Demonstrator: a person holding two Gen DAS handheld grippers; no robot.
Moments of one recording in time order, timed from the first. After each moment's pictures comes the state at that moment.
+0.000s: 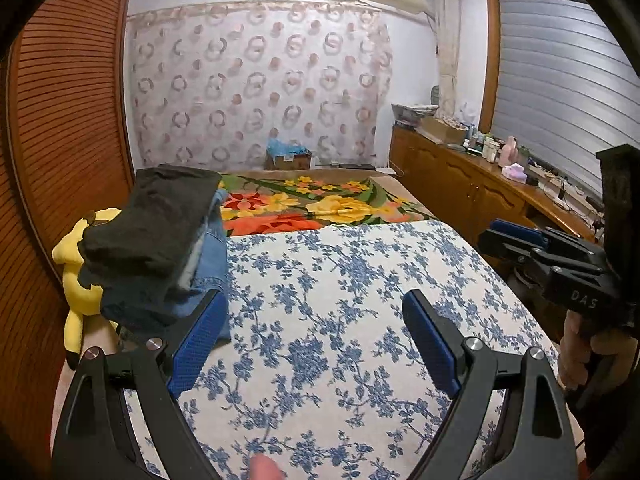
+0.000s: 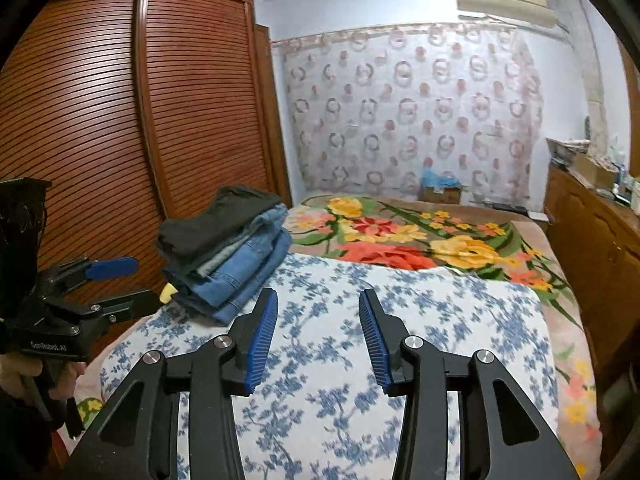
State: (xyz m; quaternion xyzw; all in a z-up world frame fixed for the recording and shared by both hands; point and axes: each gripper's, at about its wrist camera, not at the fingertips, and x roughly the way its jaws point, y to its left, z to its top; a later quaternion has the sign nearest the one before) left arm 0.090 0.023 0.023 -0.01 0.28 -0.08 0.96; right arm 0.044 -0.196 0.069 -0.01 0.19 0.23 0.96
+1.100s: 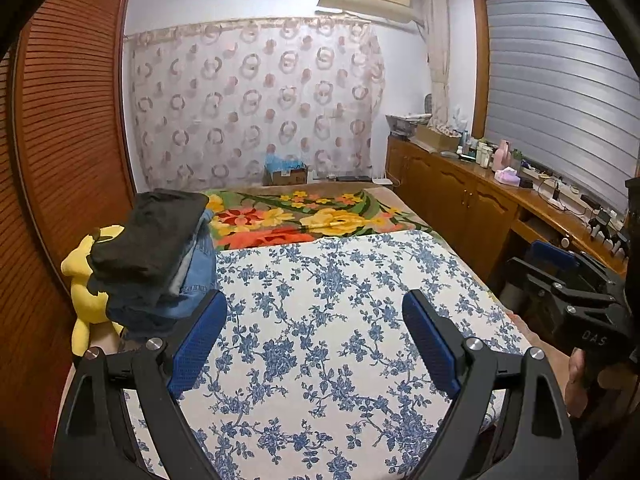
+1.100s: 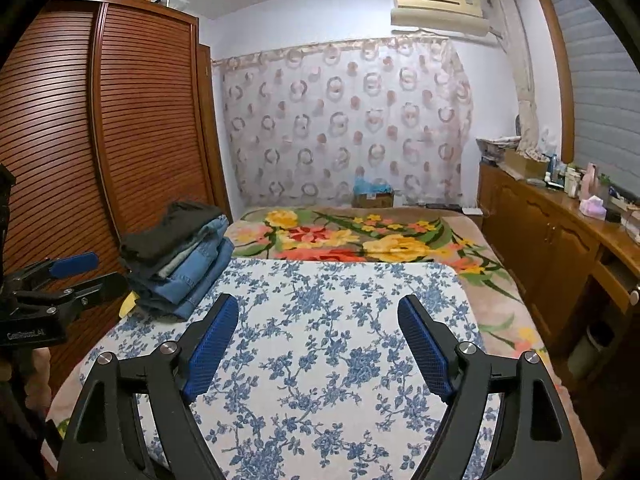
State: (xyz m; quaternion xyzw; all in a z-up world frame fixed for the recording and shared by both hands) left arm 0.048 -0.016 0.054 0.00 0.25 -0.07 0.97; right arm -0.048 -0.176 0.087 0.01 0.16 0.13 0.98
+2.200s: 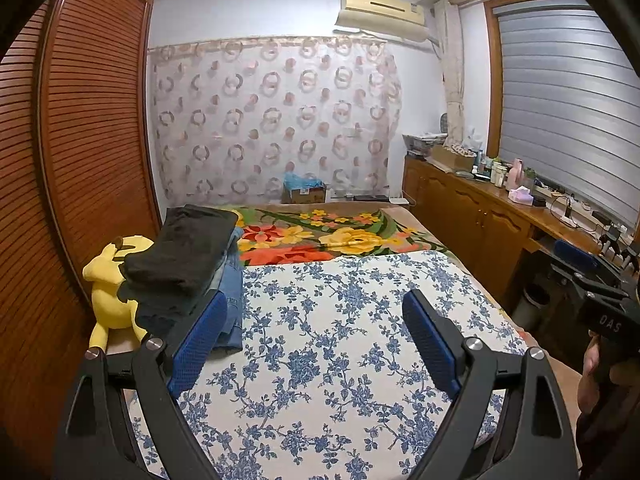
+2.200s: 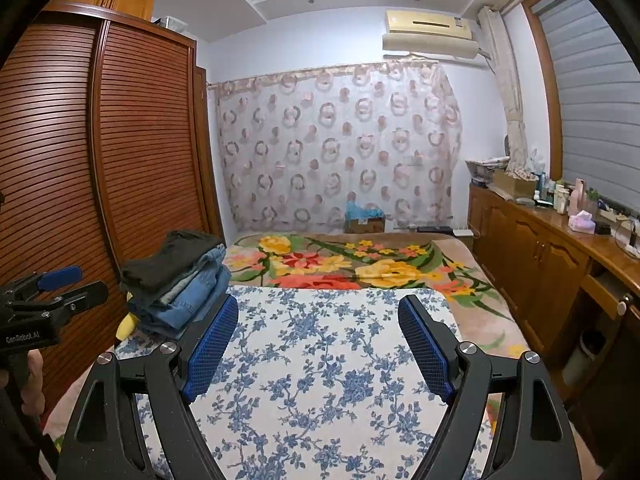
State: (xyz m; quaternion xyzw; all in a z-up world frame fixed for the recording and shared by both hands) left arm 0.027 0.003 0.069 0.00 0.22 -0.04 0.97; right arm -0.058 -0.190 0.073 0.02 0.12 0.11 0.99
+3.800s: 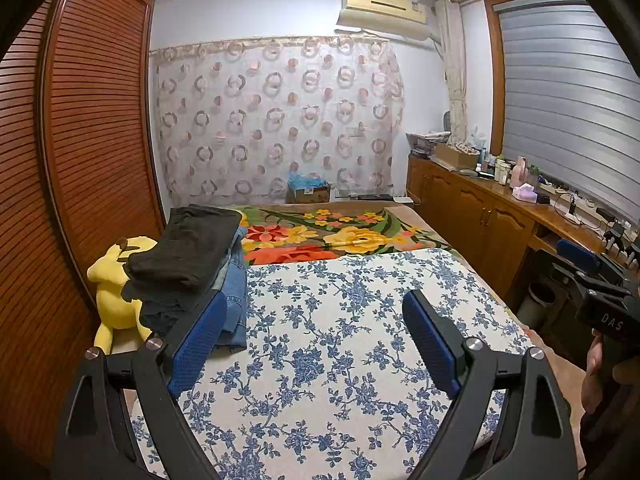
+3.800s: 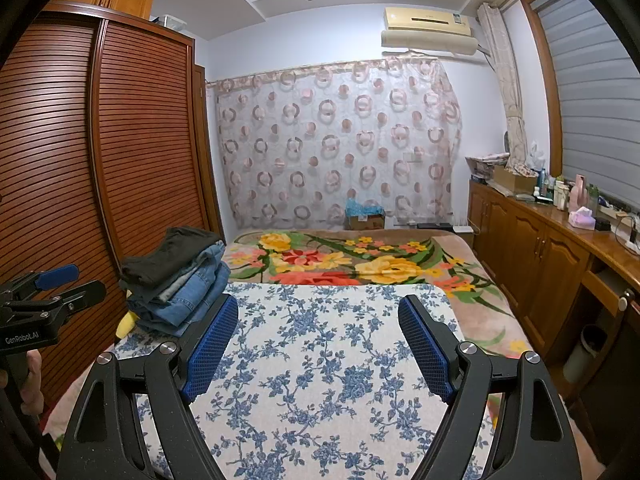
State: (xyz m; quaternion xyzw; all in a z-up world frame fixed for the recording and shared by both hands) left arm 0.027 0.003 0.069 0.00 0.22 -0.04 0.97; right arm -0.056 -0.194 0.071 0.02 0.13 0.12 0.99
